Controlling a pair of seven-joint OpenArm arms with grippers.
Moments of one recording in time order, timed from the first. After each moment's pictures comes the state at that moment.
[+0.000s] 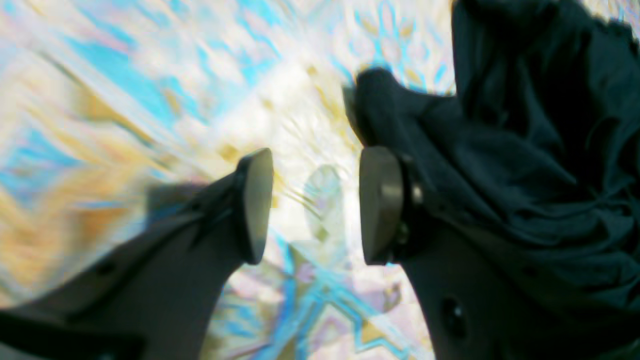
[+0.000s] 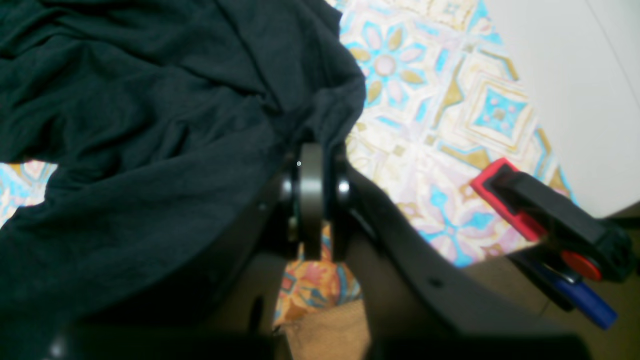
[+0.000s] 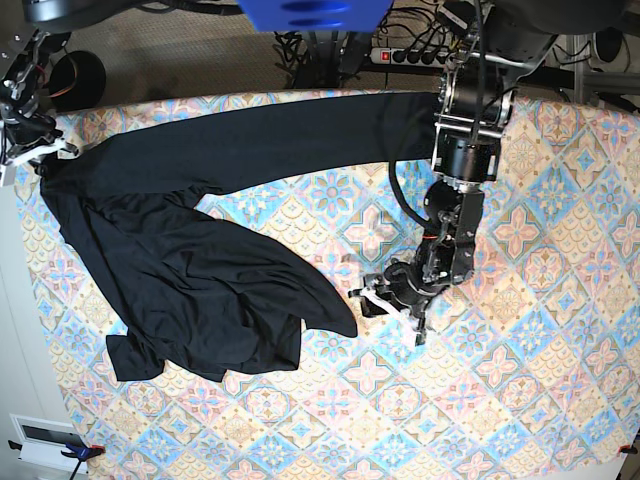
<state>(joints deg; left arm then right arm) -25.2 -3.0 7.4 54.7 -29.0 -5.2 36.5 -23.5 20.3 47.0 96.7 37.8 21.3 -47.2</state>
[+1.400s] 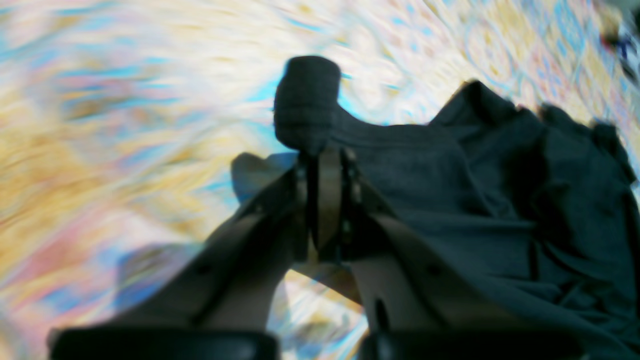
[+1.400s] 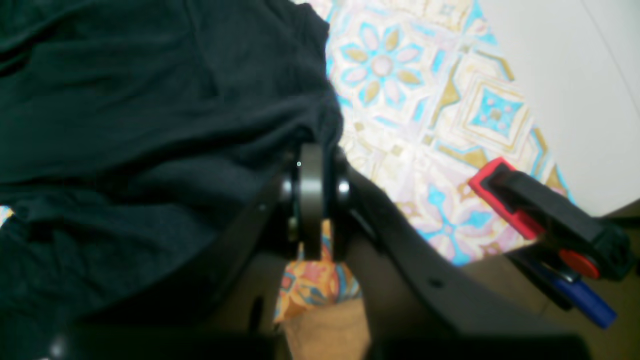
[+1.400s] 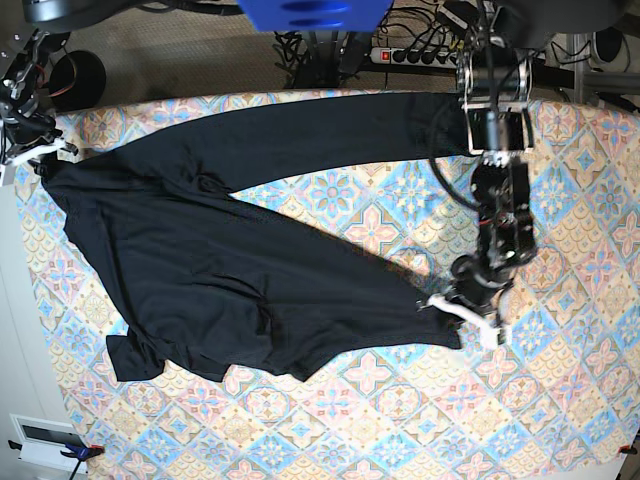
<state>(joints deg) -14.7 -9.9 -7.9 78.1 -29.9 -5.1 38.7 -23.6 20.2 47.1 96.9 37.9 21.3 -47.2</state>
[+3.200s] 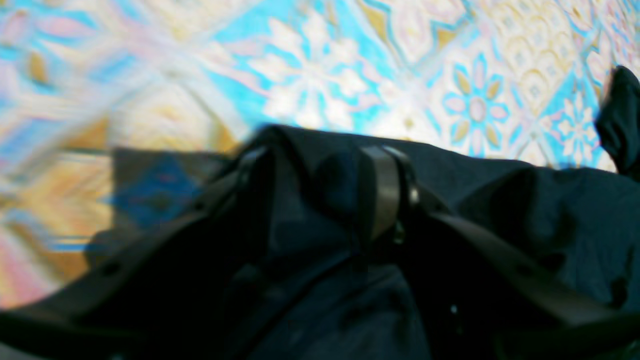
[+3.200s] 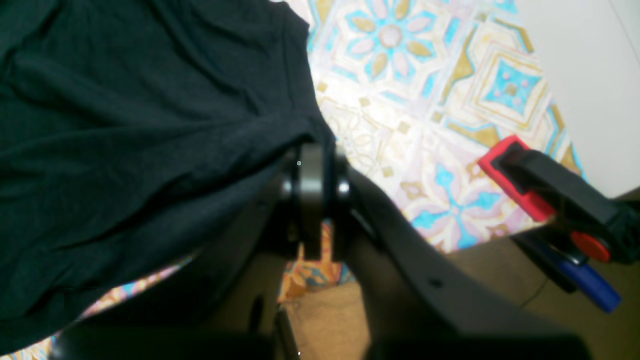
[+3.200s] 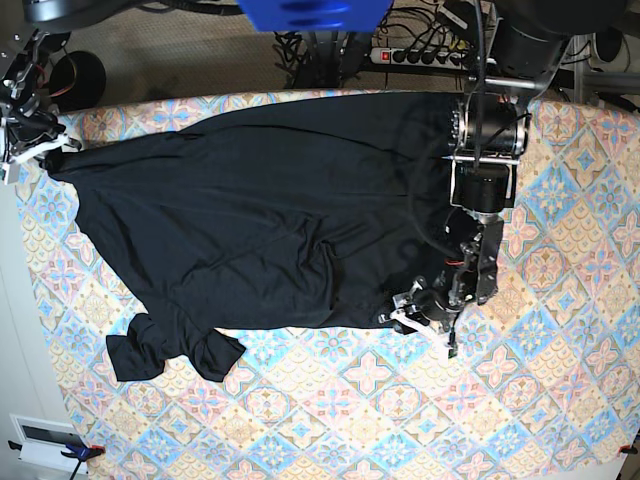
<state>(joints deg) -32.6 -6.1 3.0 41.7 -30.4 -5.4 32.8 -23.6 20.2 47.1 96.9 38.0 21.5 -51.0</state>
